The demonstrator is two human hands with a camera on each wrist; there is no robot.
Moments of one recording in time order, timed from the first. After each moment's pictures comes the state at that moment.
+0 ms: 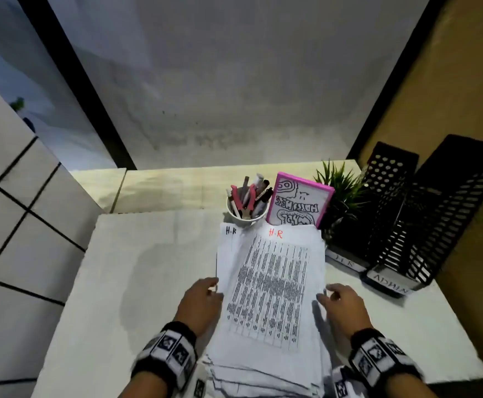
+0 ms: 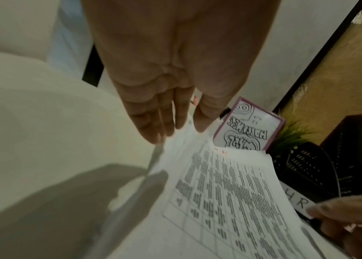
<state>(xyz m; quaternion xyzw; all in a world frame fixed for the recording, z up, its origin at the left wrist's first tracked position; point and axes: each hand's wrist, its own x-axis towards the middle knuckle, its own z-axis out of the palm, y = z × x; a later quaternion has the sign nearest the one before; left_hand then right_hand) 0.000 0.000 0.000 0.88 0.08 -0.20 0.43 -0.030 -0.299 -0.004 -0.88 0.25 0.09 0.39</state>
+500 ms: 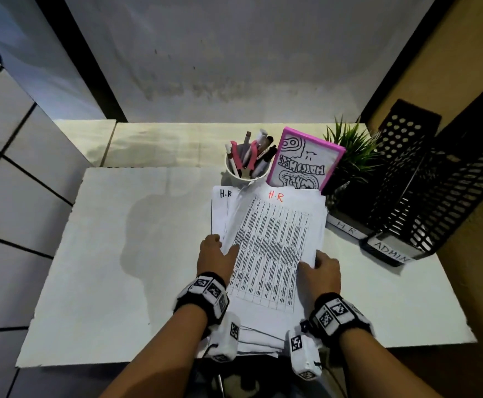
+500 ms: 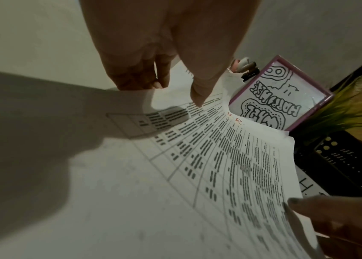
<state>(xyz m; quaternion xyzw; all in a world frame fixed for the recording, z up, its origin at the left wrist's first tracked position) 0.009 -0.054 -0.030 0.83 0.21 -0.14 0.49 -0.028 -0.258 -0.053 -0.80 0.37 0.04 0.47</state>
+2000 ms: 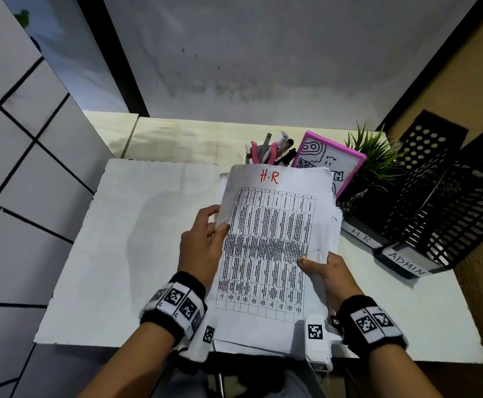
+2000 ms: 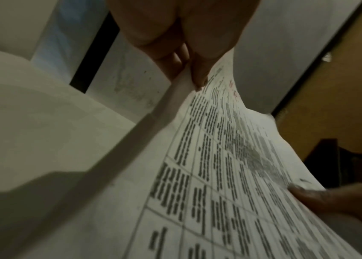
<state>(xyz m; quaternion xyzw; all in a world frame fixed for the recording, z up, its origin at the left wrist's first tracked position) -0.007 -0.010 0.042 0.82 0.07 0.08 0.56 -0.019 -0.255 0.002 -0.60 0.27 0.16 0.74</state>
